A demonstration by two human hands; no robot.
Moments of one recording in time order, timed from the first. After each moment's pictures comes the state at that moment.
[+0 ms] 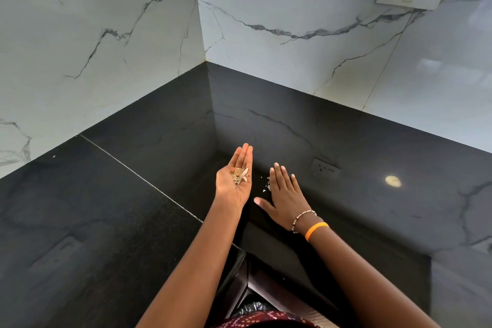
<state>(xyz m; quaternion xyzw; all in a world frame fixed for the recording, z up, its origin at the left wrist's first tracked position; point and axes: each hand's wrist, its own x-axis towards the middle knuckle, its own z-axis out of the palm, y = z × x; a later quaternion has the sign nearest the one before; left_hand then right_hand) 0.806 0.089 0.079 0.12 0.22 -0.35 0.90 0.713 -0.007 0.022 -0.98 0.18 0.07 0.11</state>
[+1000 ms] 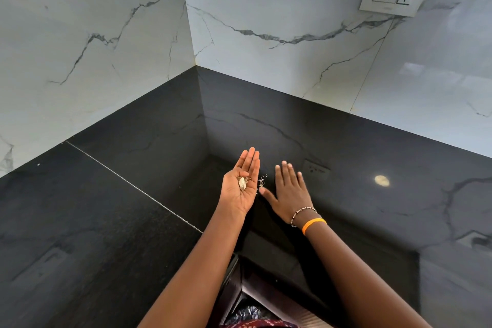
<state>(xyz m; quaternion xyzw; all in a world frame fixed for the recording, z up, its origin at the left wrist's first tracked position) 0.794 0.072 0.067 0.16 0.15 -0.39 0.89 0.712 -0.032 0.019 -0.96 0.25 0.05 0.07</state>
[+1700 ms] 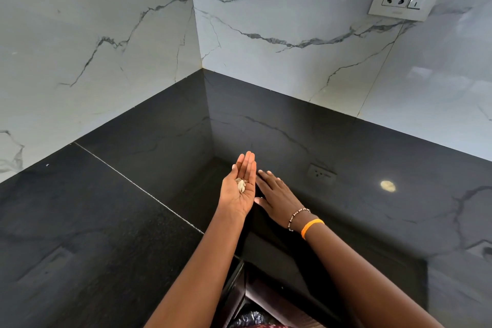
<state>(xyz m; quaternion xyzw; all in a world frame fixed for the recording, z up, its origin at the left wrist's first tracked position) 0.804 0.080 0.069 0.15 0.18 -0.37 0.90 0.731 -0.014 0.032 -0.98 0.11 0.04 0.14</state>
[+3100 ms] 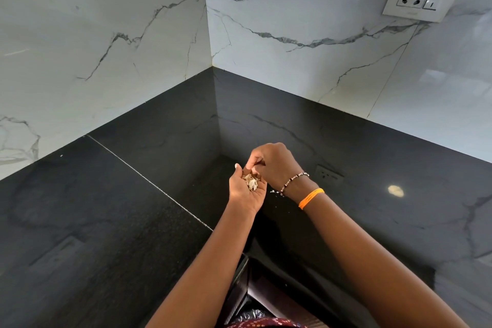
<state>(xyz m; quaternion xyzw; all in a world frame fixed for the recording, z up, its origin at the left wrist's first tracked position) 0.796 0.078 0.070 0.22 0.23 -0.36 0.88 0.756 0.013 0.139 -0.95 0.13 -0.07 0.28</state>
